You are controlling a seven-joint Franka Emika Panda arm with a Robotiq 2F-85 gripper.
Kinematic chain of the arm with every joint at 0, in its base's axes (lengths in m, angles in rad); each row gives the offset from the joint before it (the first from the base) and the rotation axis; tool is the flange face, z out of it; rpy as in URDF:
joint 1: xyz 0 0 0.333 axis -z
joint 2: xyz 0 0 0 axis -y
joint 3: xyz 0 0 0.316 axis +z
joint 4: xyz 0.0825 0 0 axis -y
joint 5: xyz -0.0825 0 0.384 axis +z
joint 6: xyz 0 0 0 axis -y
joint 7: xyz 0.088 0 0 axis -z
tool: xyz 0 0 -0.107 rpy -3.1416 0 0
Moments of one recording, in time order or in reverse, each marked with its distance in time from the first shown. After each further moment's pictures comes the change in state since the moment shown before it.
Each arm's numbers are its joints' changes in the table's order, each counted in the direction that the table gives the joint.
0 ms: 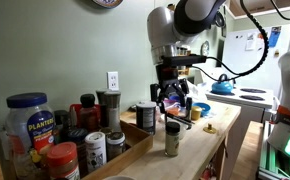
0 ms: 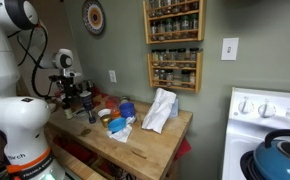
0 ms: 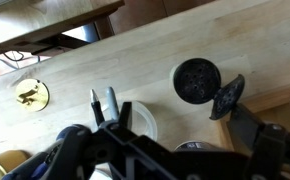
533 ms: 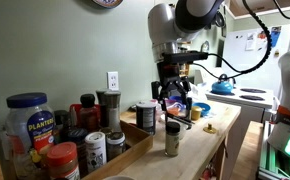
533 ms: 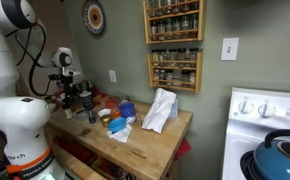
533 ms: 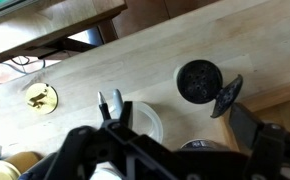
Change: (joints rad) arm 0.000 0.023 0.000 0.000 0.002 -0.033 0.031
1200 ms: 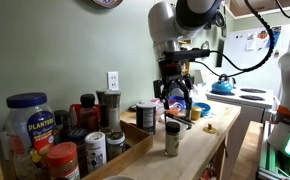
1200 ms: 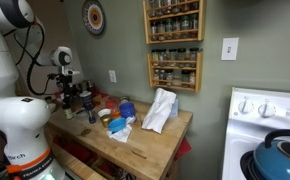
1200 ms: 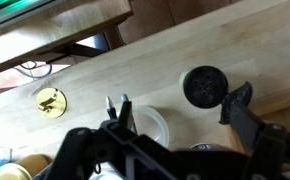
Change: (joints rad) arm 0.000 0.016 0.000 0.000 0.009 -0.041 0.008
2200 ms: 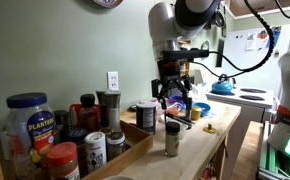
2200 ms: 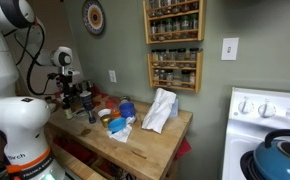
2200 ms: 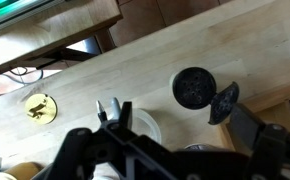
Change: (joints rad) arm 0.000 -0.005 0.000 -0.001 0.036 0.032 -0.002
